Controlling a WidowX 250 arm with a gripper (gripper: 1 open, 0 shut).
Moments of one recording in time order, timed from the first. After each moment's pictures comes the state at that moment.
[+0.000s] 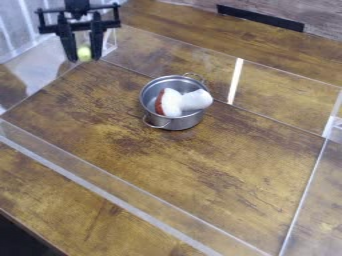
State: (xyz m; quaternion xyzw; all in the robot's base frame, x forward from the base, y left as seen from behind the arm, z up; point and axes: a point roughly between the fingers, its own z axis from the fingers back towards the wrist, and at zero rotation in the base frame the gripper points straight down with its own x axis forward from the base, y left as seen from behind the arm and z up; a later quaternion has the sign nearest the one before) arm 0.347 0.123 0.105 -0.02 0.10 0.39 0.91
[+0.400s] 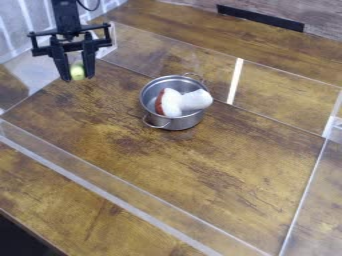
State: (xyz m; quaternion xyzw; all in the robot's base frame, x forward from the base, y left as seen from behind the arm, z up) arm 0.338 0.137 0.082 -0.04 0.09 0.41 0.91
